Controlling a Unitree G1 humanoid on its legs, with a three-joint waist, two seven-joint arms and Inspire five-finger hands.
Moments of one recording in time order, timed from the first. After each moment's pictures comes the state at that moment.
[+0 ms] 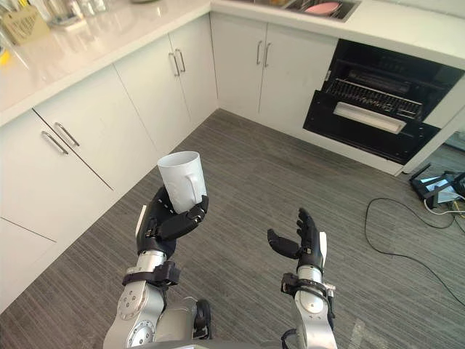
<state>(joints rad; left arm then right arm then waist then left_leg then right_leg) 0.32 0.01 -0.23 -0.28 -0.30 -0.08 0.15 0.24 0.00 -0.03 0.11 0.03 -0.05 -0.23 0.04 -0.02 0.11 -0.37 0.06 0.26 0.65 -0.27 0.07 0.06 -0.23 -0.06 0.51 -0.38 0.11</state>
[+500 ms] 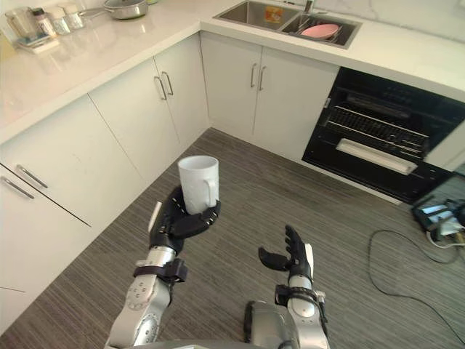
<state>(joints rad) 0.24 0.00 -0.27 -0.16 -0.27 -0.08 0.15 0.22 -0.03 -0.01 0.31 -0.02 -0.02 -0.20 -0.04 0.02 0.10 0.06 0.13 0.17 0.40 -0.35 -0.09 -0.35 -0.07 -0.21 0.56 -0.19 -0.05</state>
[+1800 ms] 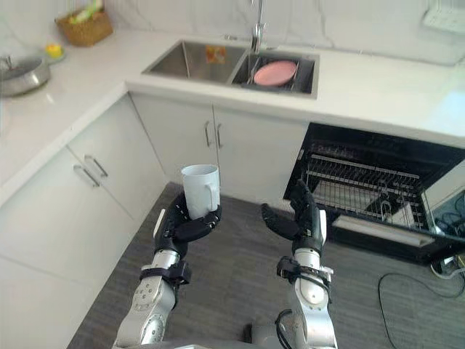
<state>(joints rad) 0.28 -0.04 -0.24 -0.18 -0.25 -0.07 0.14 0.27 0.01 0.04 -0.26 0.17 -0.10 -0.19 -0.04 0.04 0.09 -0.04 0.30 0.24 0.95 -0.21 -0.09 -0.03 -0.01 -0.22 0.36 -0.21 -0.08</state>
